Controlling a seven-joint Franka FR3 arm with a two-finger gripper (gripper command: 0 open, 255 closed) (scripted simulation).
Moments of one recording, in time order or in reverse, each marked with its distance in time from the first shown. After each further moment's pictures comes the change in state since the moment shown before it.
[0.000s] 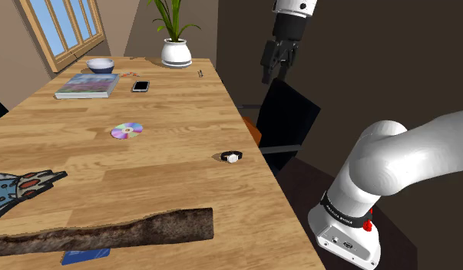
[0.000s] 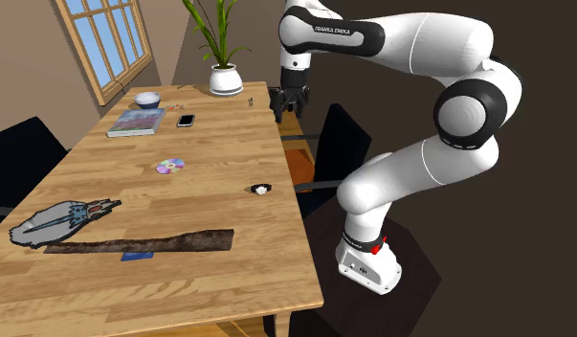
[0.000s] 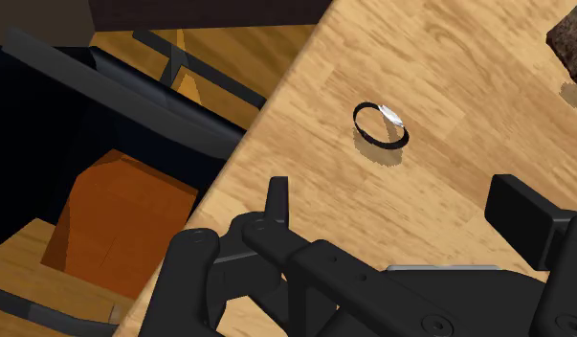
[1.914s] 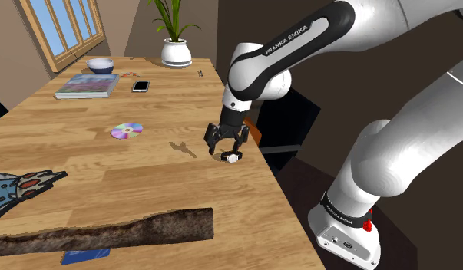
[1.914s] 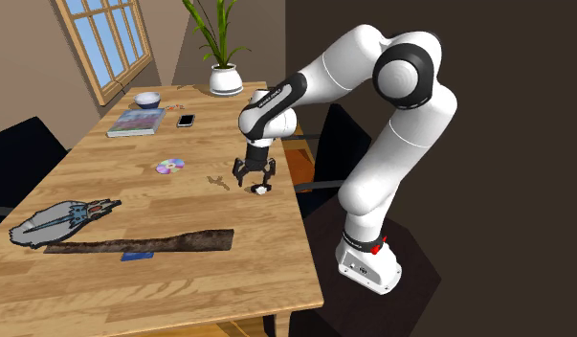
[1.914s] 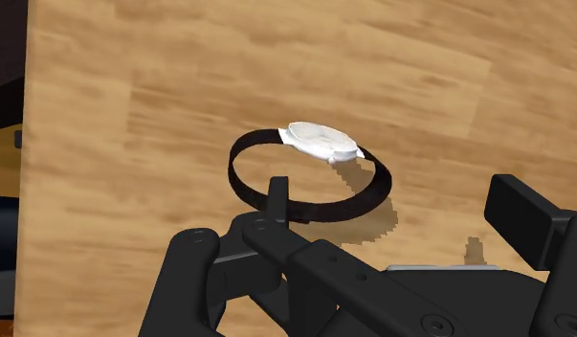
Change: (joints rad) arm 0.065 0.461 0.207 -0.303 0.358 0.749 0.294
